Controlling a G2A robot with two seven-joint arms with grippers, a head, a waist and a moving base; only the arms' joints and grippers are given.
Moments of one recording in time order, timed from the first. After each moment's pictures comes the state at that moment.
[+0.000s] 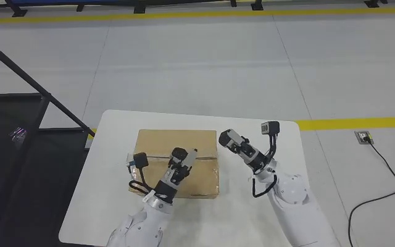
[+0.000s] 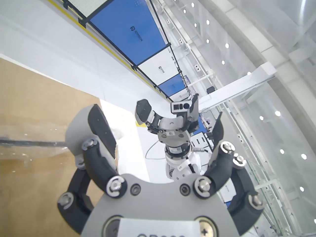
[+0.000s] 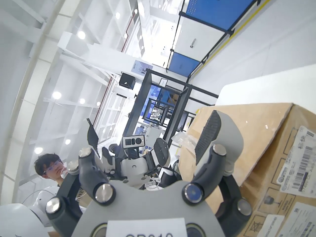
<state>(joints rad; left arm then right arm) 1.33 -1.33 -1.22 -1.91 0.33 -0.17 -0.01 -0.95 -1.36 1.29 -1.42 0.15 -0.53 0.54</state>
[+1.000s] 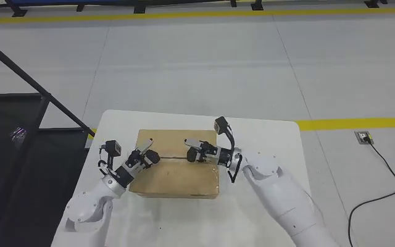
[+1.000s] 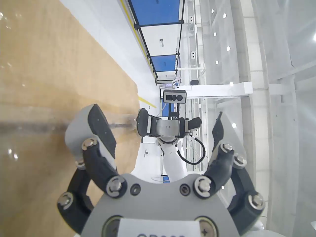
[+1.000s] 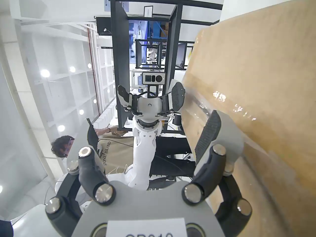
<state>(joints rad) 1.19 -1.26 -1.57 -1.60 -0.21 -0.09 -0.68 -0.62 -1.42 0.99 -1.03 0.33 -0.23 0.89</state>
